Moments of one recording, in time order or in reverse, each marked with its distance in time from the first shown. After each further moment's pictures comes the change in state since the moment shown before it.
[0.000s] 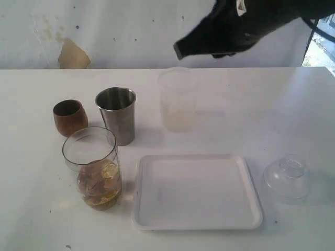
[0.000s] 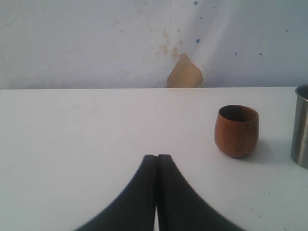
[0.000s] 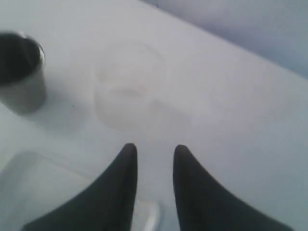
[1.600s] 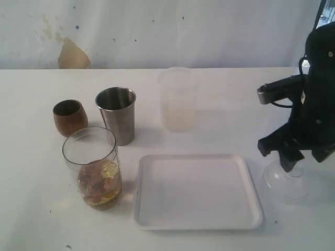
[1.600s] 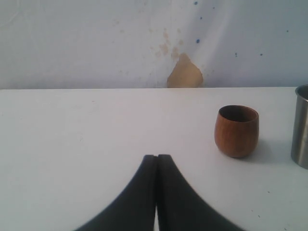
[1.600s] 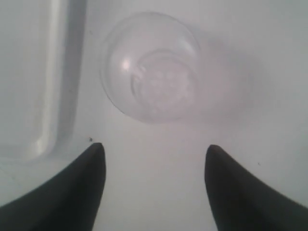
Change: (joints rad) left arm 0.000 0.000 0.000 0.000 -0.002 0.000; right arm -0.346 0.099 0.271 0.271 0.314 -0.250
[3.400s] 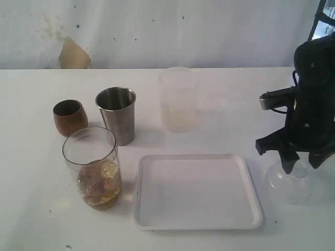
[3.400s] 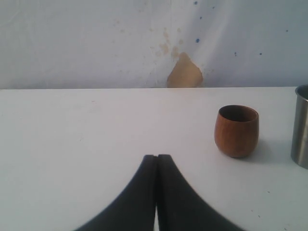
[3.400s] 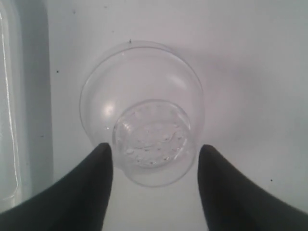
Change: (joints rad) left arm 0.000 0.000 0.000 0.000 0.000 0.000; right arm -0.071 0.162 -0.044 -0.010 -0.045 0.085
